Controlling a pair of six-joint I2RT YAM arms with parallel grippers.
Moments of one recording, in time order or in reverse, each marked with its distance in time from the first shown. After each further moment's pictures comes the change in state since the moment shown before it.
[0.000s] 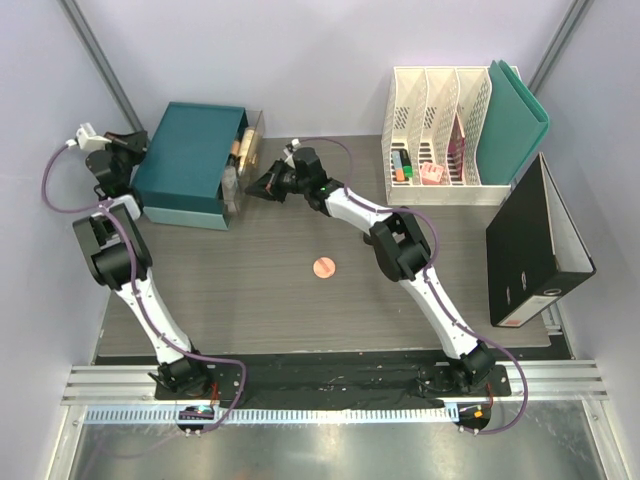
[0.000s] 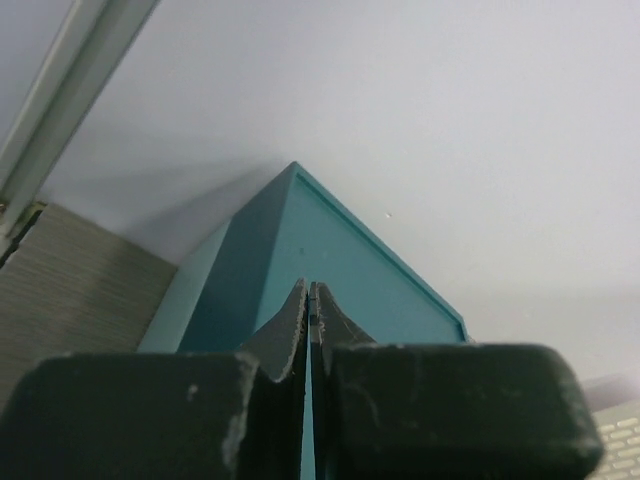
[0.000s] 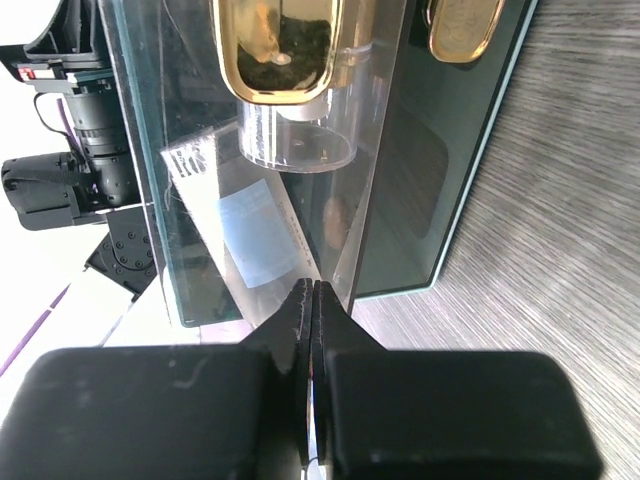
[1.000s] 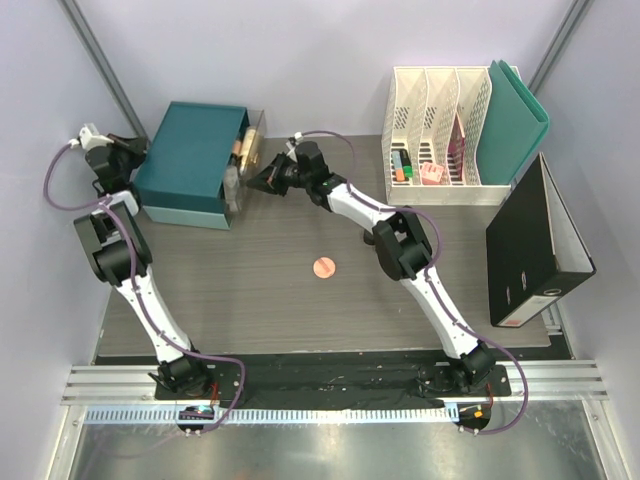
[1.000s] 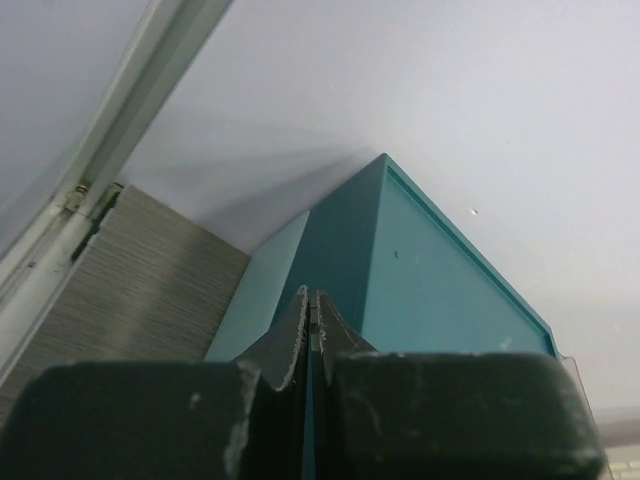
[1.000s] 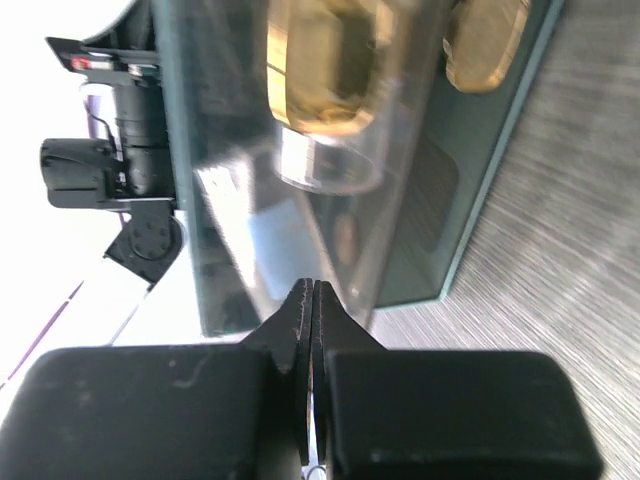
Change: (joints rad) left arm -0.001 0.068 0.087 -0.175 -0.031 0.110; right arm -0.007 0.000 0.038 -0.032 0.011 -0.009
